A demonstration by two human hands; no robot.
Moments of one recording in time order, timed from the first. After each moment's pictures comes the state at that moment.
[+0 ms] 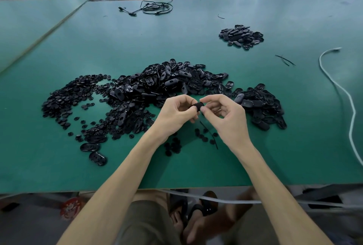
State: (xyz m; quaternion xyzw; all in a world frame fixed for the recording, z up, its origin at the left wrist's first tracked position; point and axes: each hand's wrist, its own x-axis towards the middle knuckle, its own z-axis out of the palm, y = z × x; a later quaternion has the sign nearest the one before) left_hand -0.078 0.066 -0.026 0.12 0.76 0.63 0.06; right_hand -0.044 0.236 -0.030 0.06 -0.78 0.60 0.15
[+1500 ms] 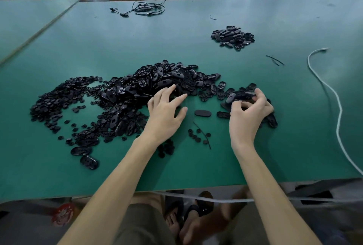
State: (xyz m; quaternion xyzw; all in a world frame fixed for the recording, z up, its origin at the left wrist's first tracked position) left_hand -0.087 0.063 -0.042 0.15 0.95 0.26 -0.08; right_hand -0.055 0.256 -0.033 -0.24 -0.69 0.61 0.30
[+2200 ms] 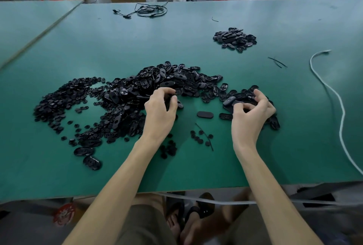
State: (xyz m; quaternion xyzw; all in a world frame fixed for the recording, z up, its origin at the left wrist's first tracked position) left_hand -0.082 0.059 -0.033 0.05 0.86 0.48 -0.16; right_hand -0.051 0.254 -0.034 -0.22 -0.70 0.59 0.33
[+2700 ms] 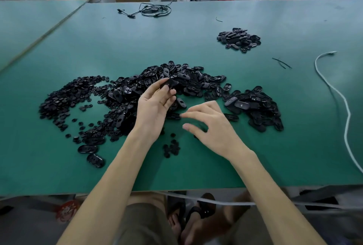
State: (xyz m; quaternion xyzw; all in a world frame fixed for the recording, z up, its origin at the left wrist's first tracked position) left_hand -0.092 0.044 -0.019 -0.02 0.45 0.89 0.00; right_hand -0.044 0.230 -0.040 0.23 -0.90 0.35 0.13
